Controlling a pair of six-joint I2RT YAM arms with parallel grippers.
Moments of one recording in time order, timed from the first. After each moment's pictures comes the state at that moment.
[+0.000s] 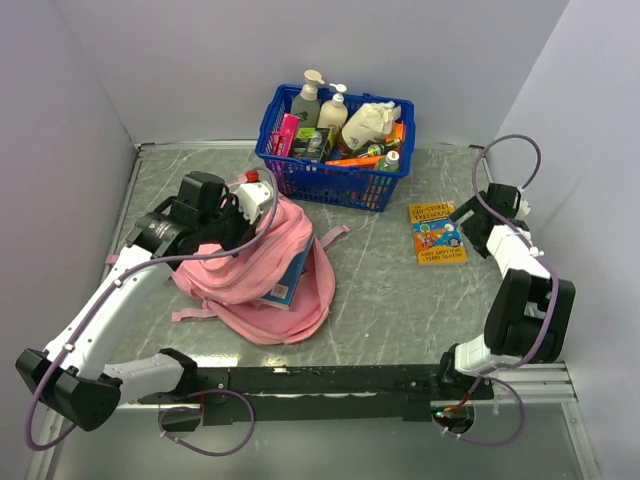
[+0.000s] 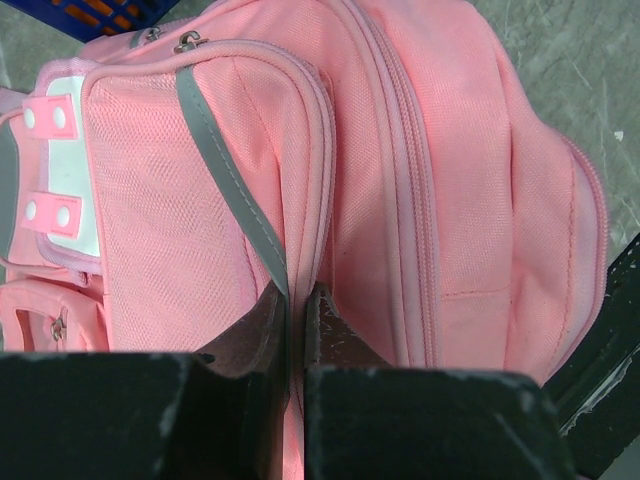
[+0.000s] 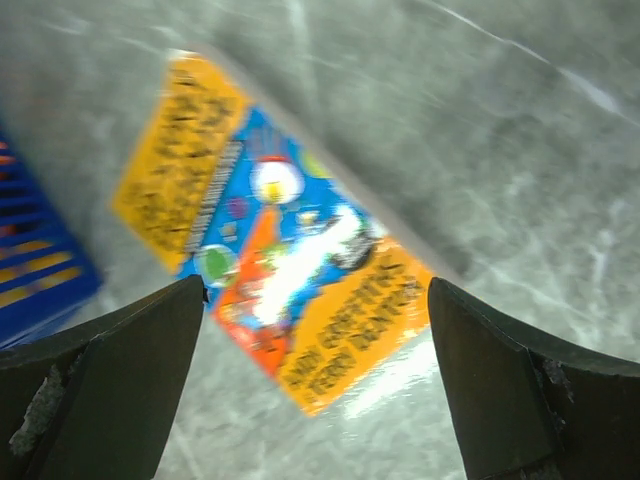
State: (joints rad) left arm -0.47 1.15 1.28 -0.84 0.25 0.32; right arm -0.26 1.46 0.96 -0.33 0.09 0.67
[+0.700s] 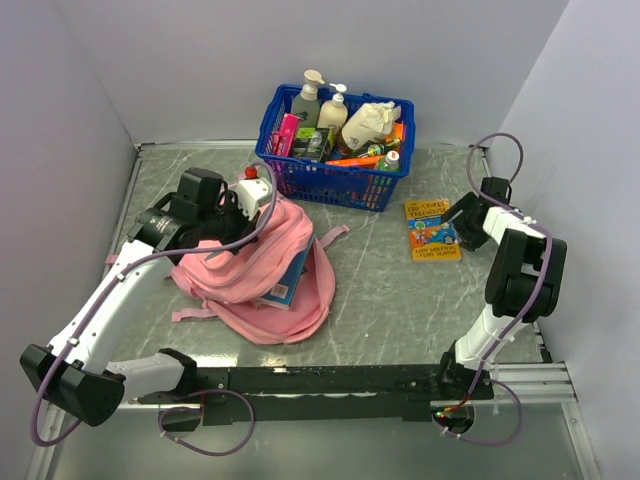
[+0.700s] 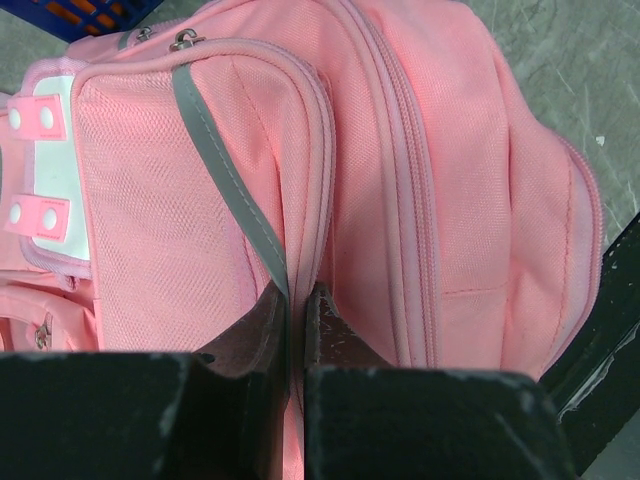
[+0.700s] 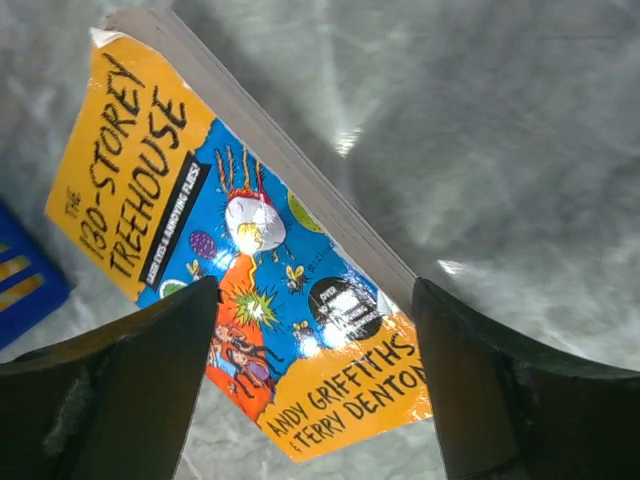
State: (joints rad) left arm -0.44 1.18 1.29 -0.84 0.31 0.31; right arm -0.27 1.76 1.11 -0.36 -0.07 0.65
